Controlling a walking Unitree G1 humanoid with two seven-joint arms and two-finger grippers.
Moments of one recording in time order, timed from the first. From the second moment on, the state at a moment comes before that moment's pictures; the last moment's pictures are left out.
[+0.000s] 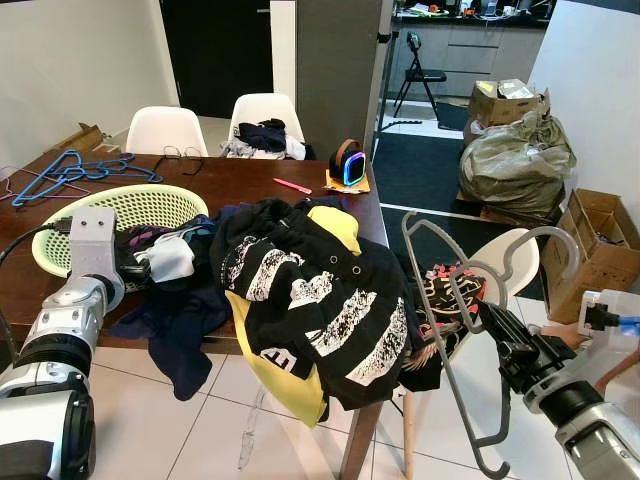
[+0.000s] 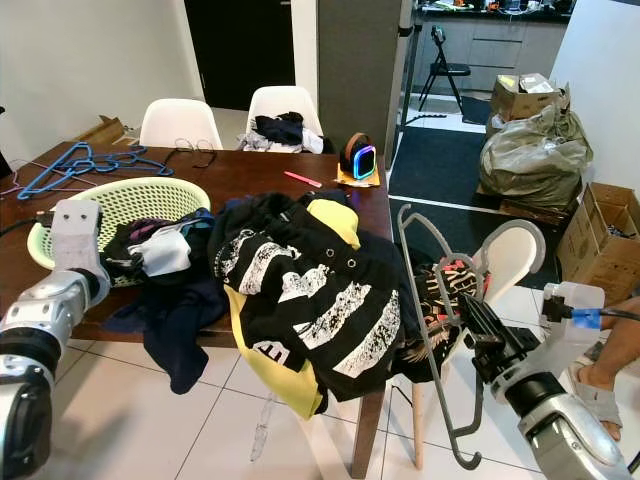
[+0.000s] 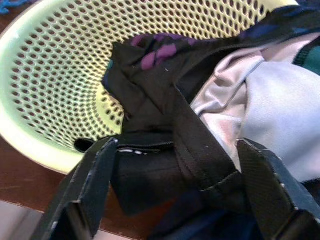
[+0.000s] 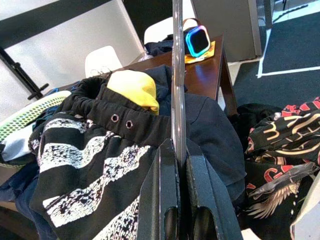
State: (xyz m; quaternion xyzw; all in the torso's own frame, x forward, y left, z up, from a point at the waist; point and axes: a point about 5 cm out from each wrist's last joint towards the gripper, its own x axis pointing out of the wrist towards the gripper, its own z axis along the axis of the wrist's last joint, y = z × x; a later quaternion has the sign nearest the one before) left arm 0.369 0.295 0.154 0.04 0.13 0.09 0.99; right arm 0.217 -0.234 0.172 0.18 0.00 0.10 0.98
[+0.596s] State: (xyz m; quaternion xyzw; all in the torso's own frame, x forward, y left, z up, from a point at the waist) left arm 0.365 0.299 0.147 0.00 0.15 0.09 0.99; right arm 0.217 -0.235 0.171 0.18 0.01 0.10 0.98
